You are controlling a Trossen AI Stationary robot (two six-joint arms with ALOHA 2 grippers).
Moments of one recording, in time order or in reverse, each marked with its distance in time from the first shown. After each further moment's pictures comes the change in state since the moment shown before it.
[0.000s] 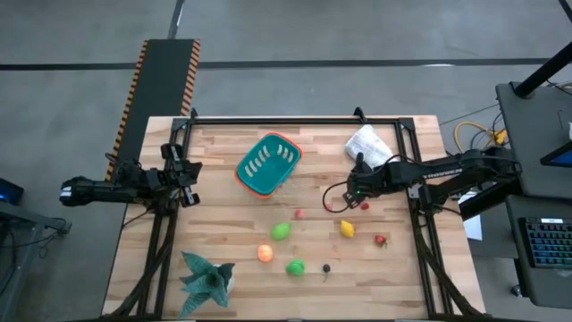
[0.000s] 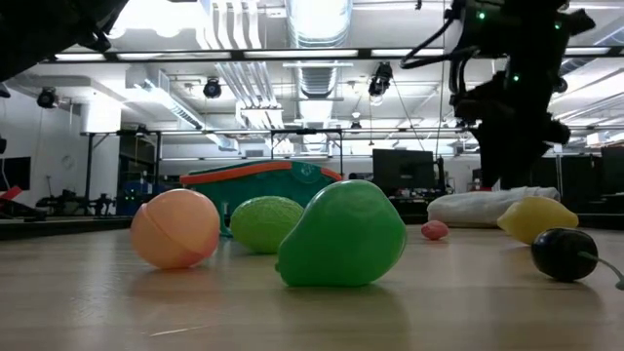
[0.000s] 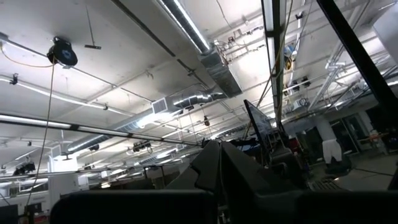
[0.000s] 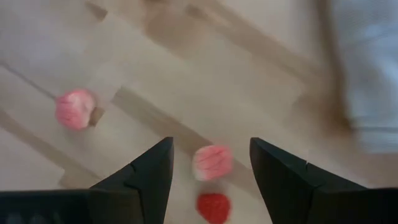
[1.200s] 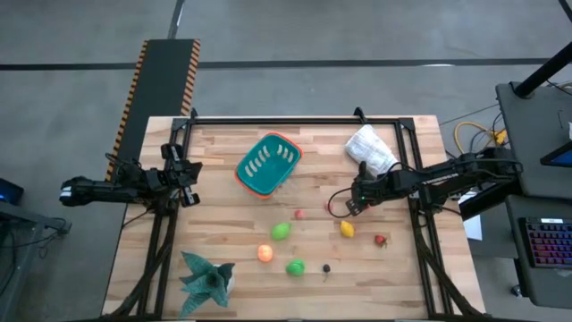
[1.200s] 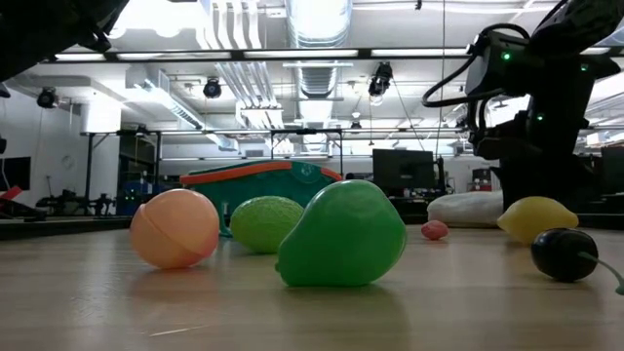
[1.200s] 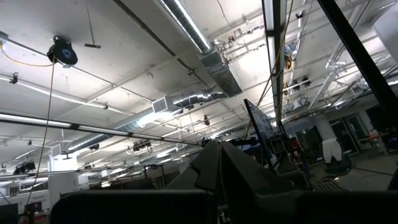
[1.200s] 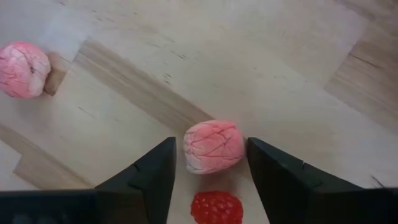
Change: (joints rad) left arm 0.000 0.002 0.000 0.000 -0.002 -0.002; right arm 0.000 0.000 -0.226 0.259 -0.089 0.036
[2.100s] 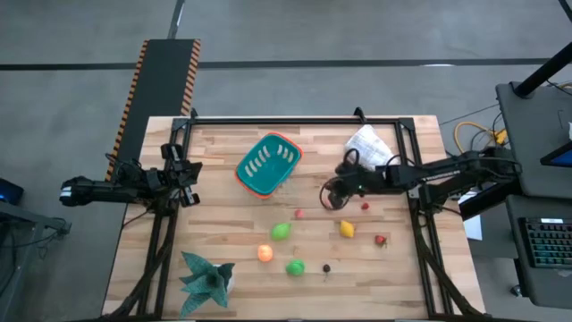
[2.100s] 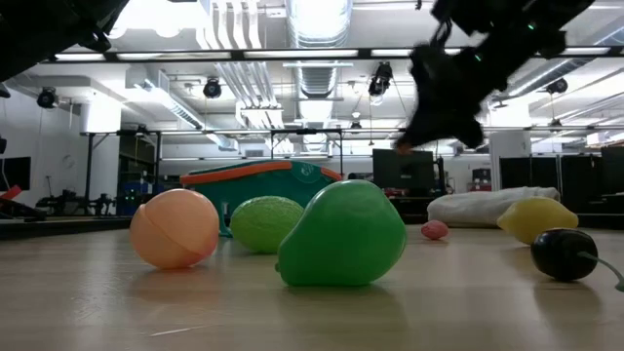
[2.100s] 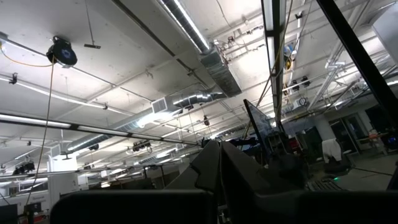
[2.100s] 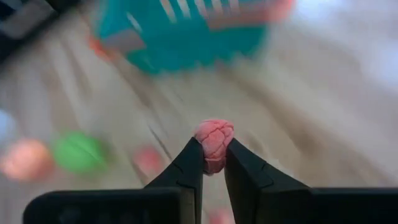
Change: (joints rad) left arm 0.000 0.000 0.000 0.000 0.002 0.000; right arm -0.020 0.000 0.160 0.454 0.079 -0.356
